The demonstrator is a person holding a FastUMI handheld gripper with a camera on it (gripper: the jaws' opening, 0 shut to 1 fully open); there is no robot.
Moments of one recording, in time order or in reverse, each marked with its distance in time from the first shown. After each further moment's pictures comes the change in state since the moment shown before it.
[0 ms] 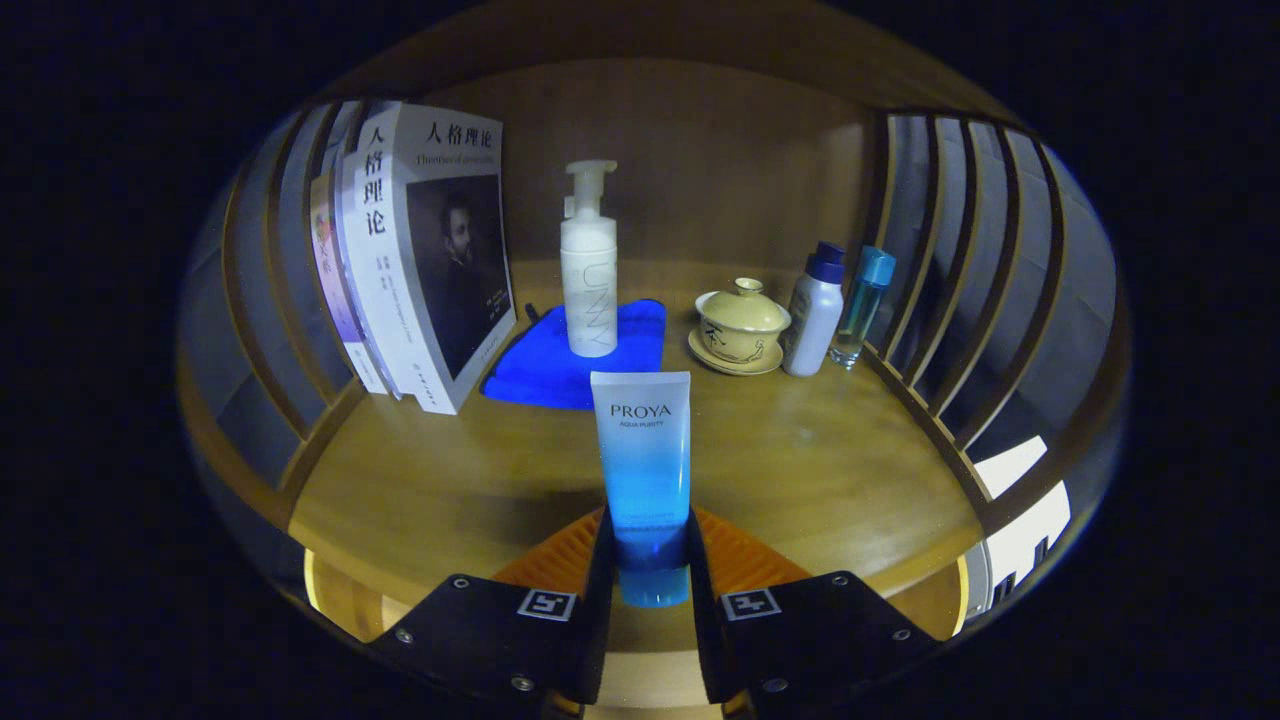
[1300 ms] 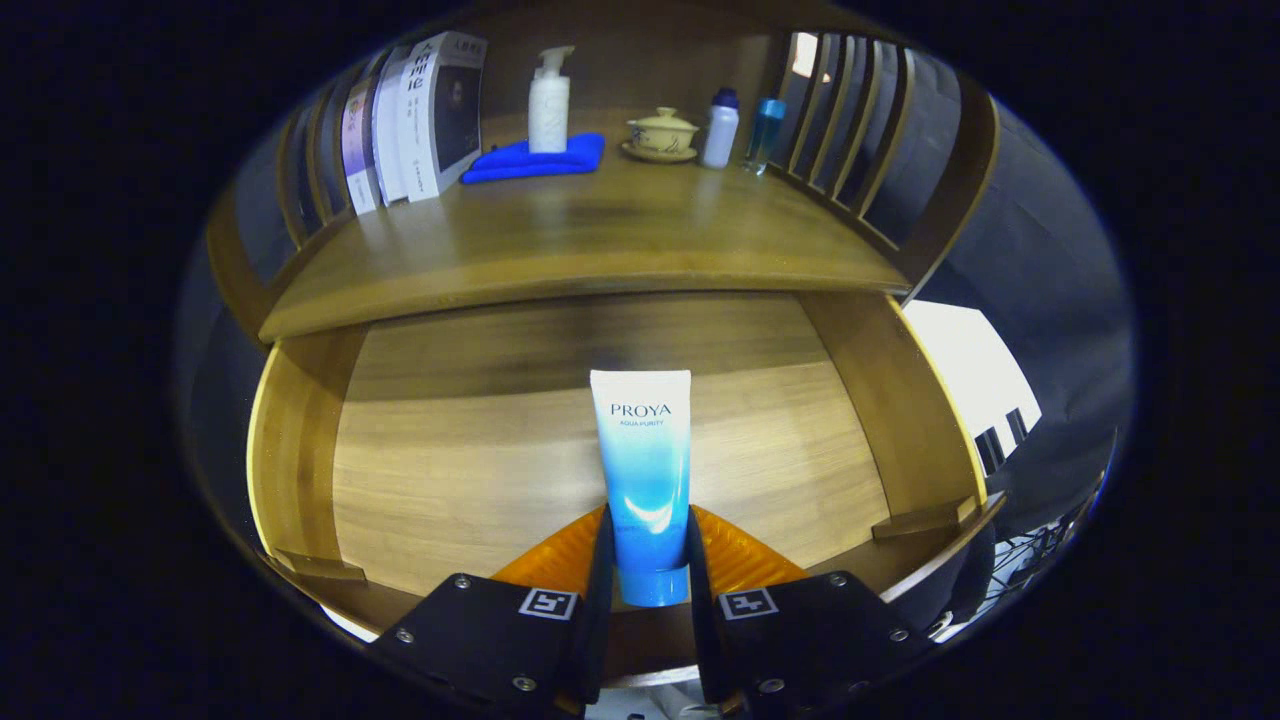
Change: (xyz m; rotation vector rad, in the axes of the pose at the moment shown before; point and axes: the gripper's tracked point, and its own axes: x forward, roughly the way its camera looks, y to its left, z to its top) arm -0.147 -0.012 -0.179 0.091 0.321 -0.172
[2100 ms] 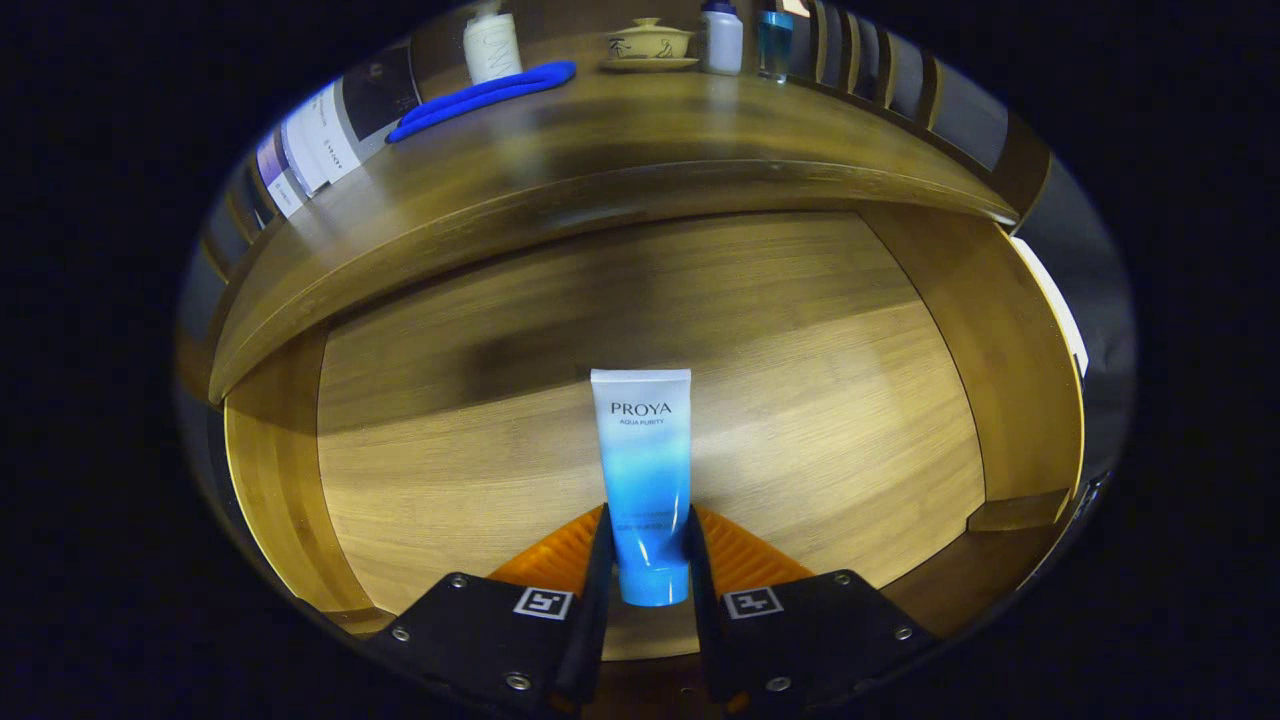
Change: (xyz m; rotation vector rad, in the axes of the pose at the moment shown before) arm 0.085 0.029 -0.025 0.111 0.243 0.078
